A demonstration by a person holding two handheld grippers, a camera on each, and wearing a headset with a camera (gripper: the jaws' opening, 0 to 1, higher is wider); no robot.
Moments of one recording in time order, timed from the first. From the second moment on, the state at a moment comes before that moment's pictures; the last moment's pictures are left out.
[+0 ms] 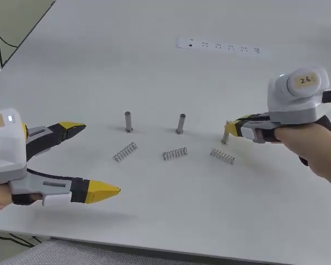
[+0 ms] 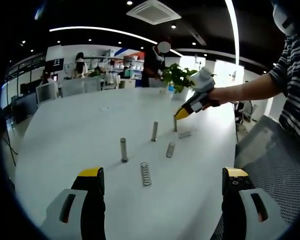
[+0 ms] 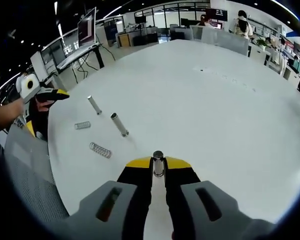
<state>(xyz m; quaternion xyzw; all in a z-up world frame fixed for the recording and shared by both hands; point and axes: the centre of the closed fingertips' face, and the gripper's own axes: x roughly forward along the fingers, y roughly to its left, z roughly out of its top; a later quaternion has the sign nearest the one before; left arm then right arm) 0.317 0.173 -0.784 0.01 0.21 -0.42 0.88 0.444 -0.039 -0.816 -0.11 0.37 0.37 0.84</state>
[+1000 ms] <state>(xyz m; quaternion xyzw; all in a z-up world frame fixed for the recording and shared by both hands) 0.314 0.177 -0.783 0.01 0.22 -0.42 0.88 0.429 -0.038 -0.821 -0.11 0.38 0.38 0.84</state>
